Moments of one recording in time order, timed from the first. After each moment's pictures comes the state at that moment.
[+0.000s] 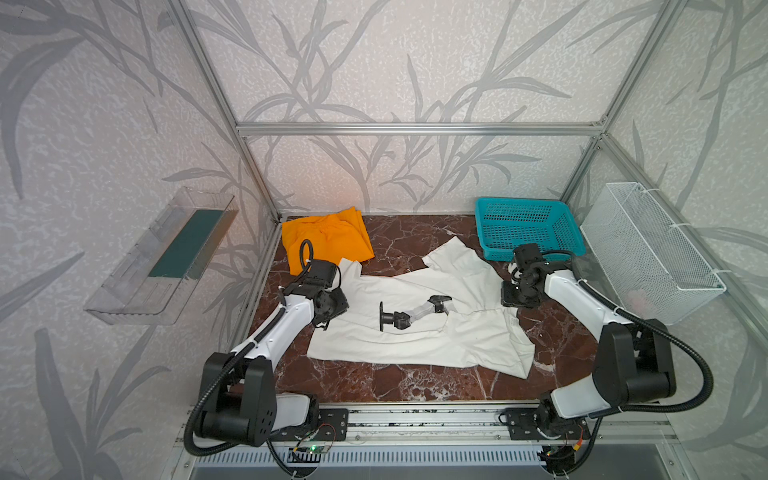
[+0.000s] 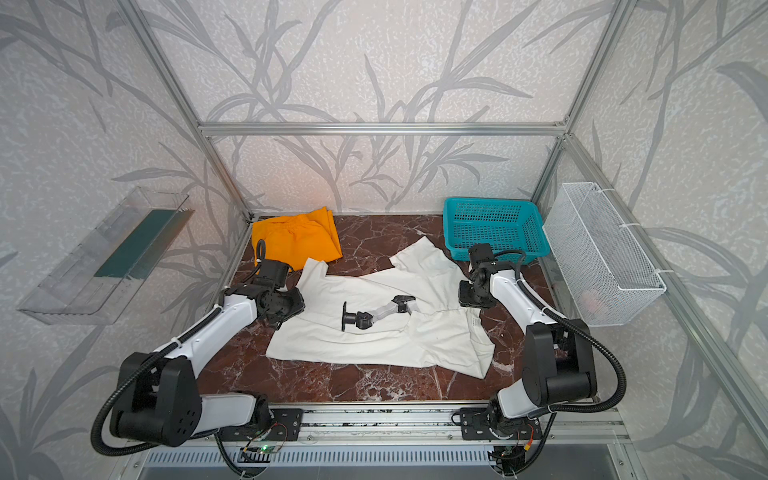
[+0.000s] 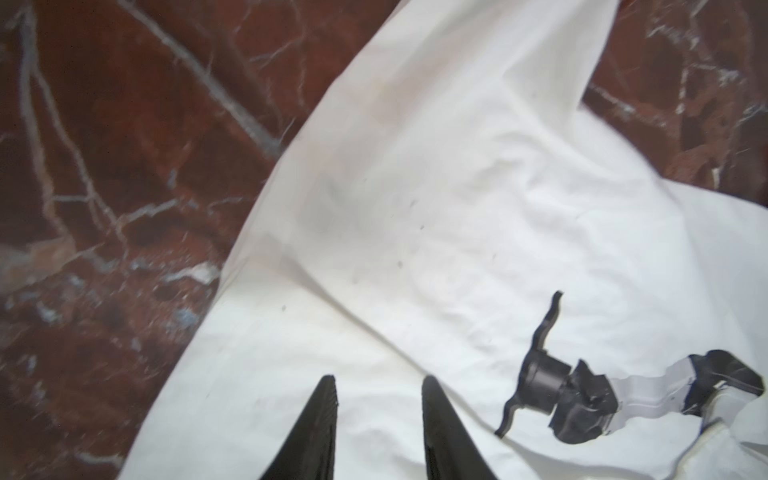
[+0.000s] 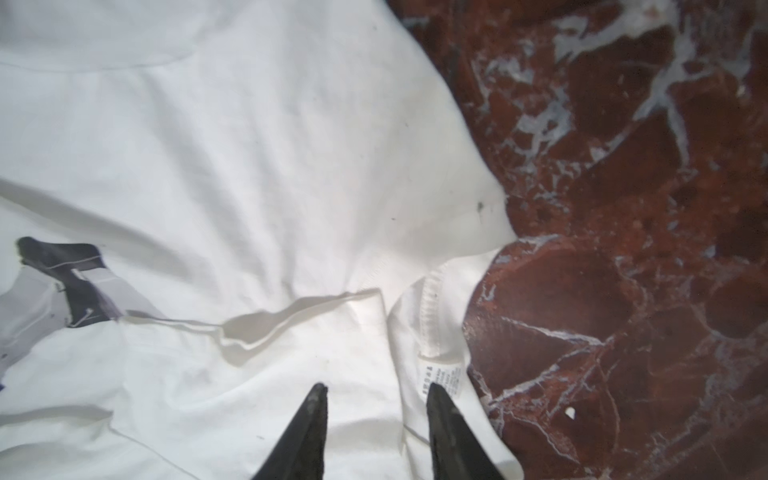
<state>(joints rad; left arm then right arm) -0.13 1.38 0.87 -0.65 0.04 -0.60 0.15 1.53 1.07 -0.83 -0.07 0.26</state>
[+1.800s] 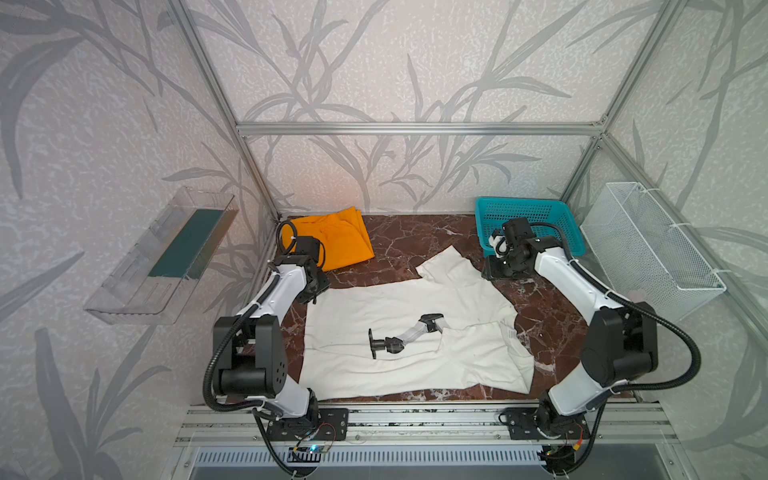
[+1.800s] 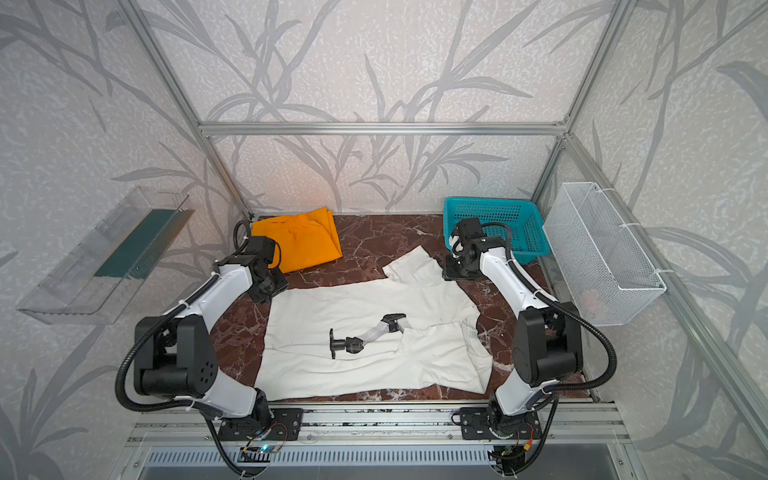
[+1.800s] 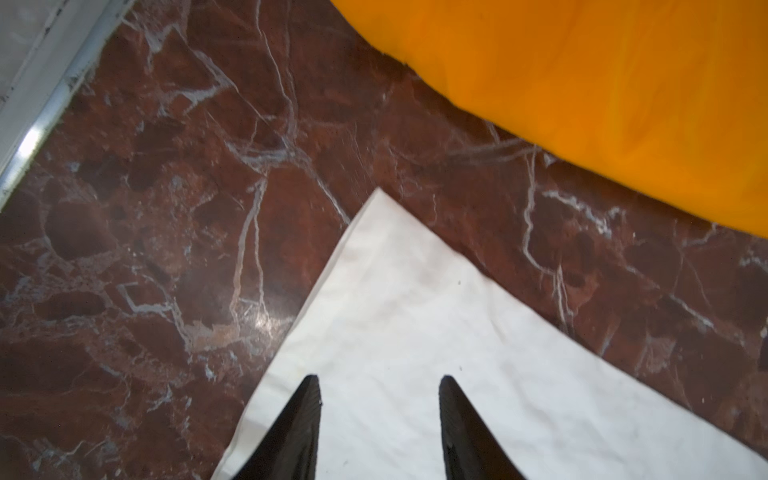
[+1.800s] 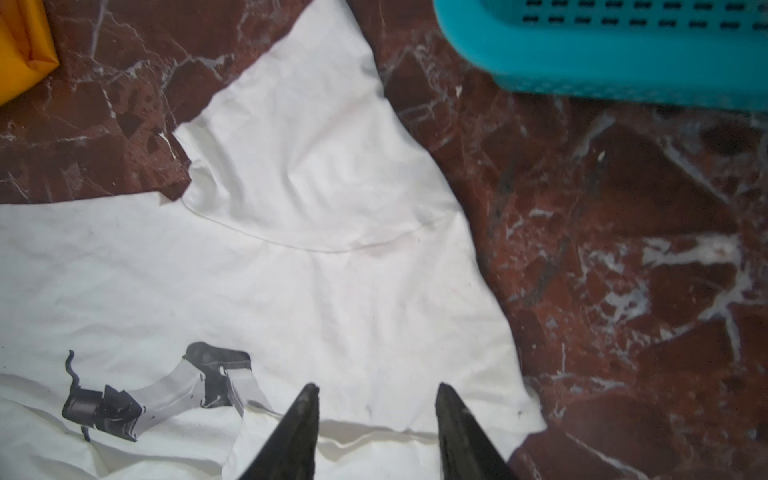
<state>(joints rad) 0.06 1.60 1.14 -0.80 -0.15 -0.64 0.21 1.70 1.39 -0.85 -0.19 0.16</state>
